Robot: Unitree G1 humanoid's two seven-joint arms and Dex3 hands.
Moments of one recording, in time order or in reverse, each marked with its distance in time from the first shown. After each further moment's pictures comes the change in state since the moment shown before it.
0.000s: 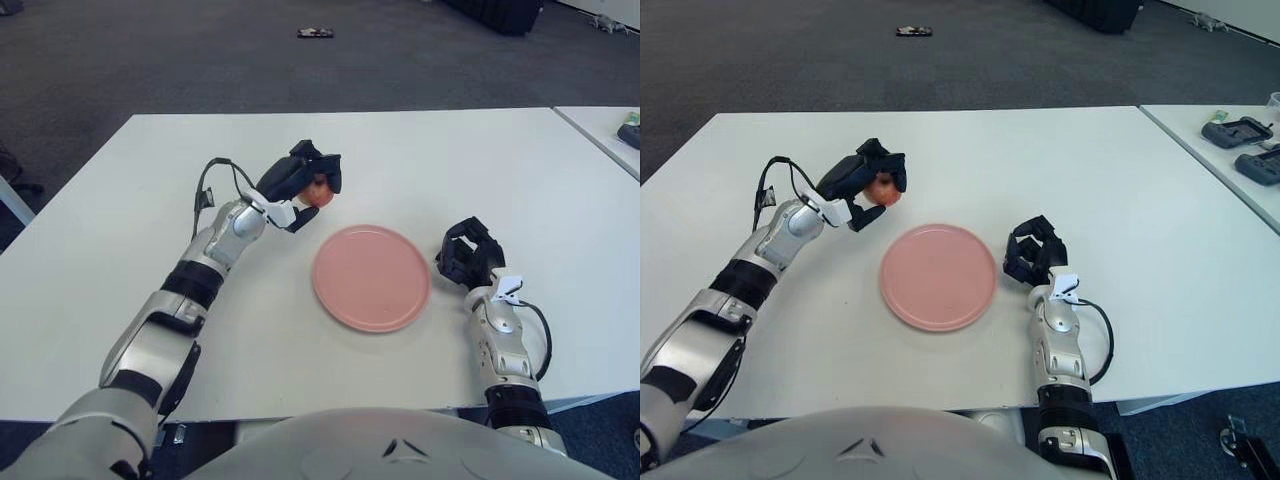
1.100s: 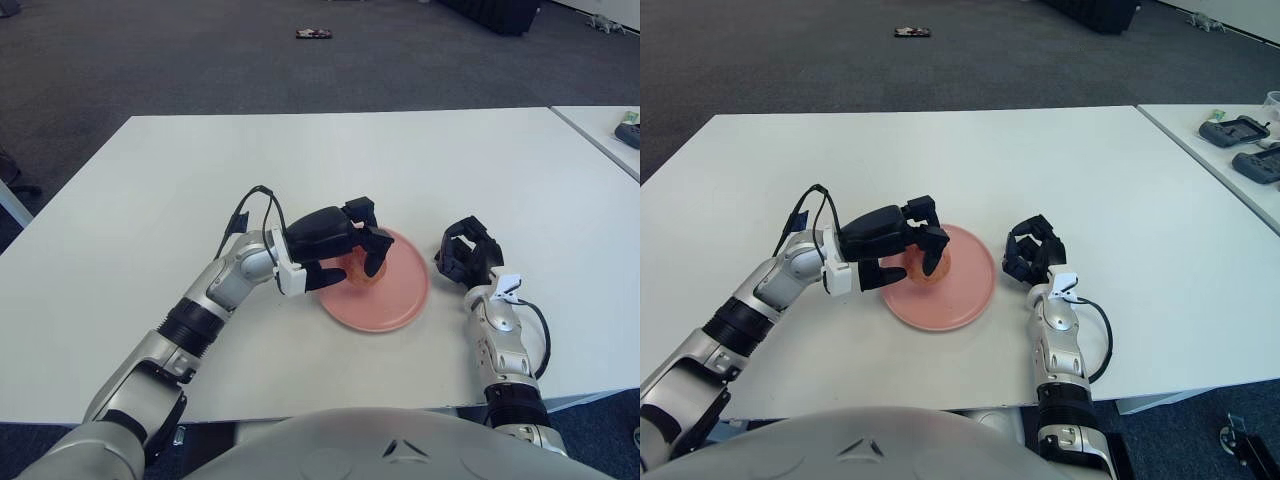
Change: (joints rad) left arm 0.165 0.019 -0.136 -0.322 -0.075 -0.128 -0.336; right arm -0.005 0.000 -0.003 0.006 -0.001 0.008 -0.005
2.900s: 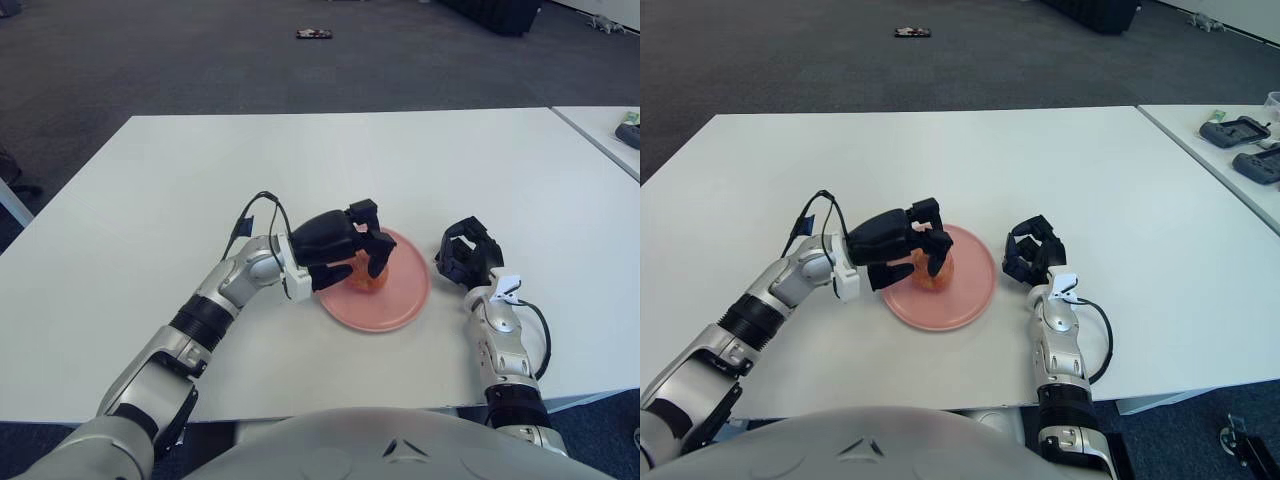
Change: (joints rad) left arm 0.017 -0.065 0.055 0.157 0.035 -0.124 0.183; right arm 0.007 -0.003 0.005 0.004 -0.004 -0.008 -0.003
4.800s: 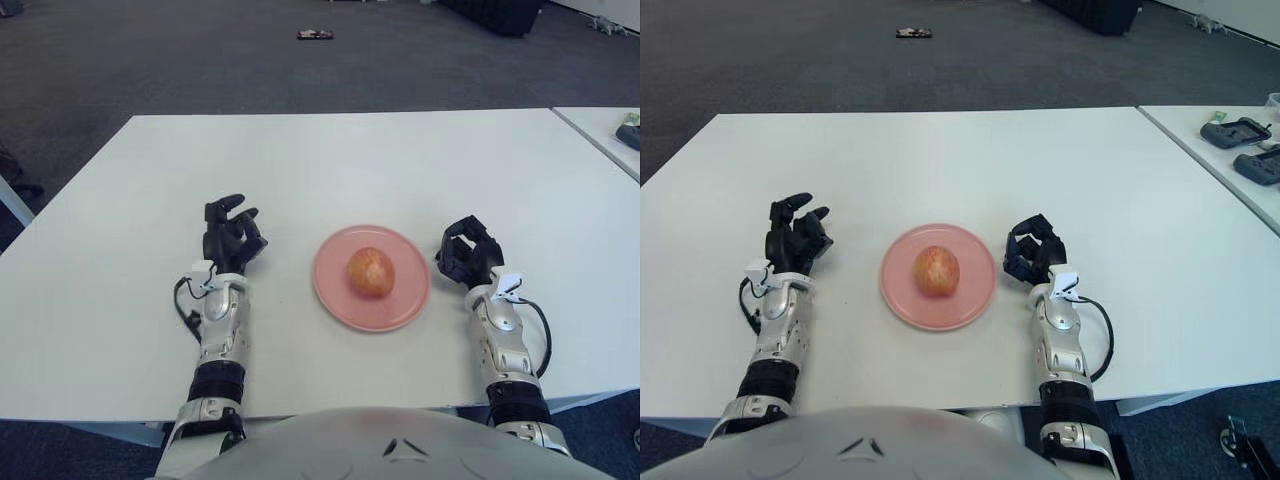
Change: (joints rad) left arm 0.223 -0.344 0.583 0.256 -0.663 0.363 0.209; right arm -0.021 -0.013 -0.006 0.023 0.009 -0.013 0.035
